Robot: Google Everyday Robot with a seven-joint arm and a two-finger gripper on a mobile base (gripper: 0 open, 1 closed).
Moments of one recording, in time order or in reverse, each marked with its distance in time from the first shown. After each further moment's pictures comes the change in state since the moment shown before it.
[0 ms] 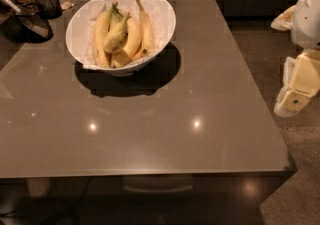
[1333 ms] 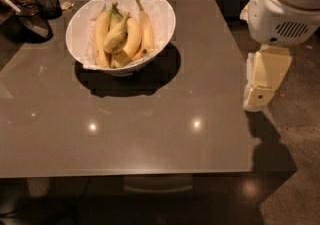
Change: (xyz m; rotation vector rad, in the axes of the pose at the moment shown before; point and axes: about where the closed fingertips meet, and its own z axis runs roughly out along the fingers) arm -0.053 0.002 0.002 0.056 0.094 -0.107
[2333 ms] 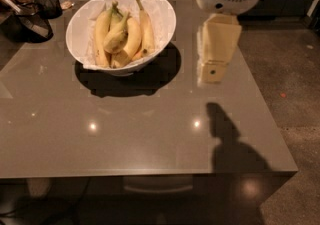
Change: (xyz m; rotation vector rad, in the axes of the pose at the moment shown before) arm -0.084 -0.007 -0.030 -0.004 -0.058 -0.085
